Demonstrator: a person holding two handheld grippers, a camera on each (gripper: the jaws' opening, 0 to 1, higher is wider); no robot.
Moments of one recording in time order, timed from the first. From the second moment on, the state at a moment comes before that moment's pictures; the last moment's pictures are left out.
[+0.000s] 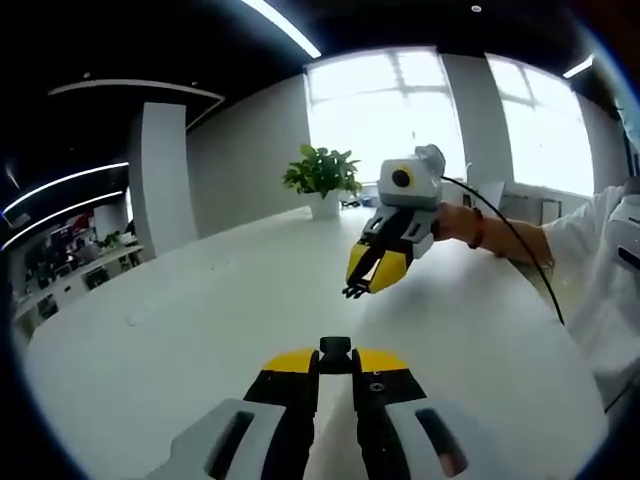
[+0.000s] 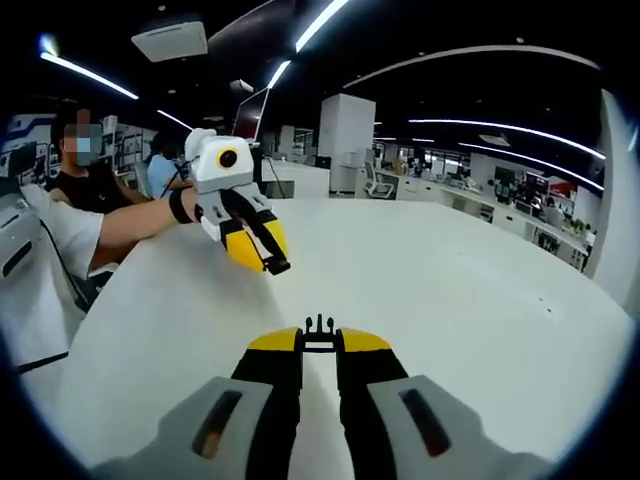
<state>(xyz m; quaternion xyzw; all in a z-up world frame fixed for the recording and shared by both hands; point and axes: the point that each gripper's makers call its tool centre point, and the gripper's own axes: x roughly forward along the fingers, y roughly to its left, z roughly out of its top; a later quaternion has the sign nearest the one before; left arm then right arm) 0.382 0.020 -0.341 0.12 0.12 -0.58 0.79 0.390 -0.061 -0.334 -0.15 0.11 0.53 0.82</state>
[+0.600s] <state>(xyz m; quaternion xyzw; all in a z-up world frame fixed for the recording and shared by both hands) 0.370 0.023 -0.353 0.14 0.13 -0.59 0.78 0.368 -0.050 -0.344 -0.16 0.12 0.56 0.81</state>
